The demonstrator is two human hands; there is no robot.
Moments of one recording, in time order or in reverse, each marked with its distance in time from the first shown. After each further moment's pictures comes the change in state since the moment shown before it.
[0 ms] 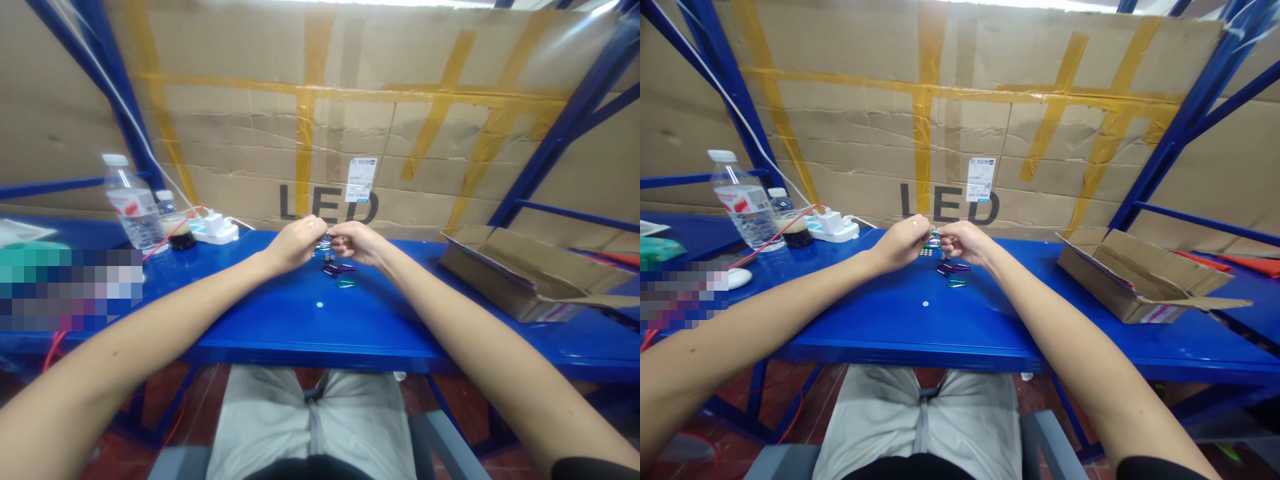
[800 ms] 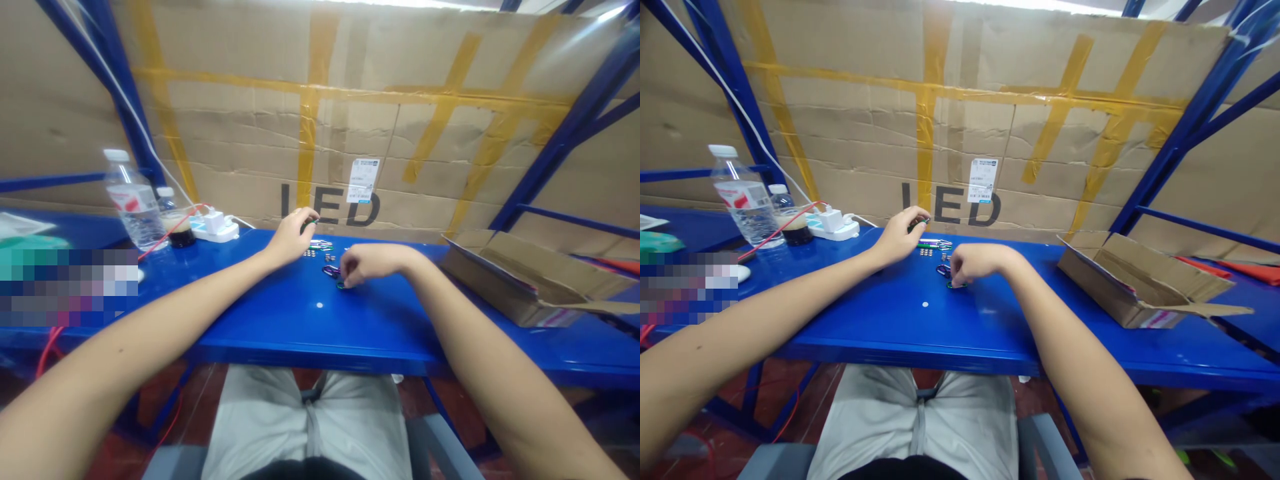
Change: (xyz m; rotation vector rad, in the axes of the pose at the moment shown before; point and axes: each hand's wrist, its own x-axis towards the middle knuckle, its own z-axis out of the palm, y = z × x) left_hand -0.001 -0.004 0.005 -0.221 0.087 -0.563; right_hand -0.038 -0.024 0.003 -1.308 -0.244 0.223
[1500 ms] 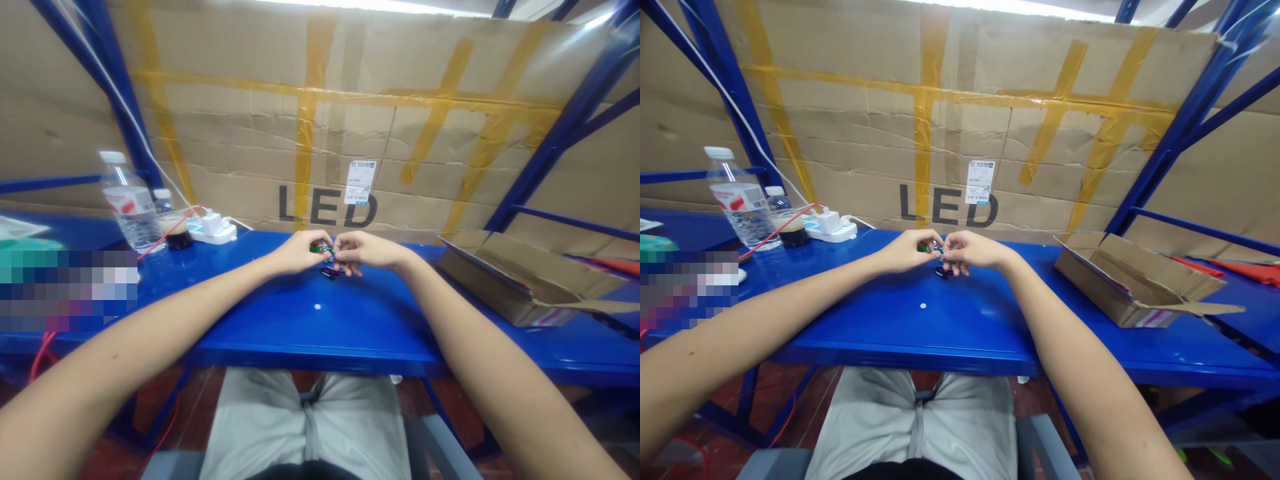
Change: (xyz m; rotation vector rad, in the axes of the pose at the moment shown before) left_hand -0.007 0.015 0.005 -0.255 -0.400 -0.051; right_hand 0.011 0.020 0.006 0.596 0.122 -0.260
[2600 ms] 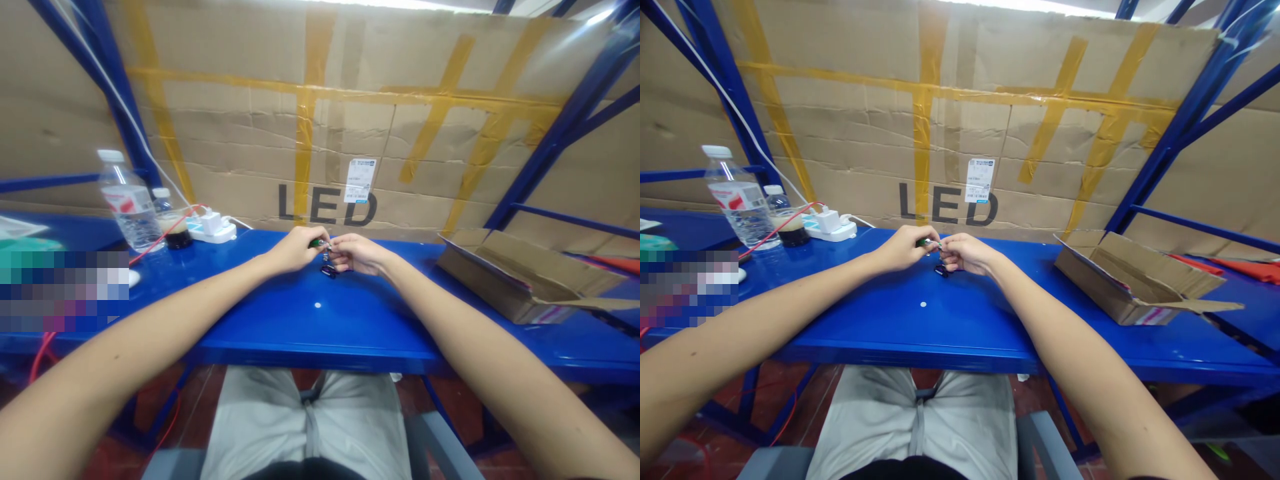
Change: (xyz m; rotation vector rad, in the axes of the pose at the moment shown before) left_hand 0.000 -0.002 -0.004 0.203 0.060 0.122; right_hand 0.021 0.022 0.016 0.593 0.097 0.044
